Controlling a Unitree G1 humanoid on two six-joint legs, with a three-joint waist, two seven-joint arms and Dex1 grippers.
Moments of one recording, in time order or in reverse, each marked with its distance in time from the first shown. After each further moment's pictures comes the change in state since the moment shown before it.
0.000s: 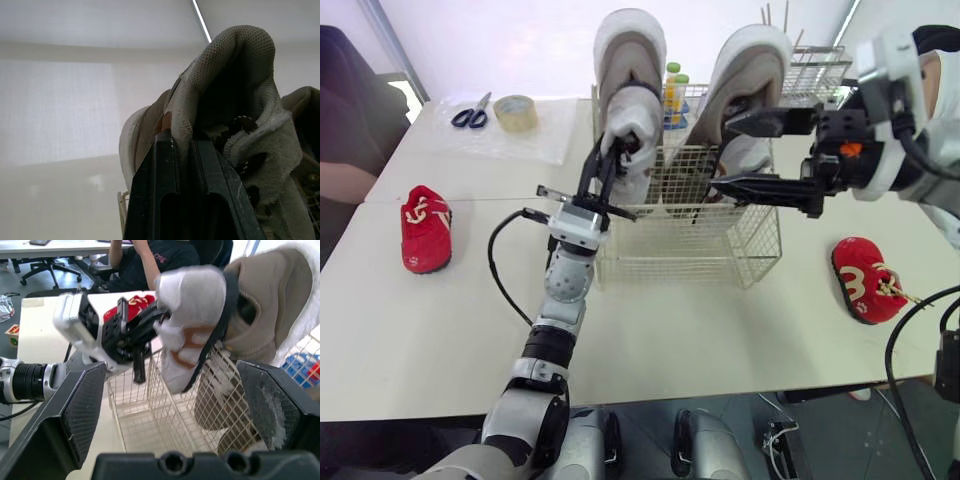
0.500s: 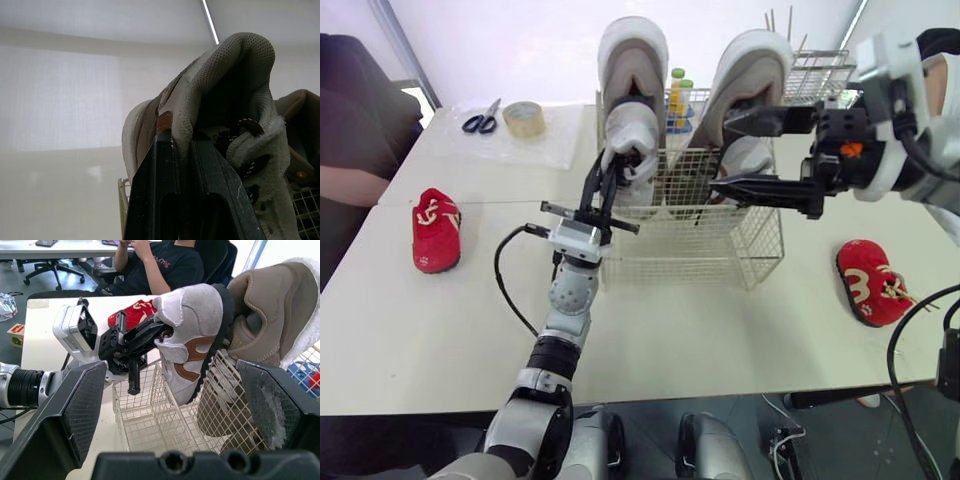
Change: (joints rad) left arm 0.044 -0.027 -0.019 0.016 -0.094 0.014 -0.036; right arm 0.000 -0.001 0.000 -0.021 0.024 0.016 -0.027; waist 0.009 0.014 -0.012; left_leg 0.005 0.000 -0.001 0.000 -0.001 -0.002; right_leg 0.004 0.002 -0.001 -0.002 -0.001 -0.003
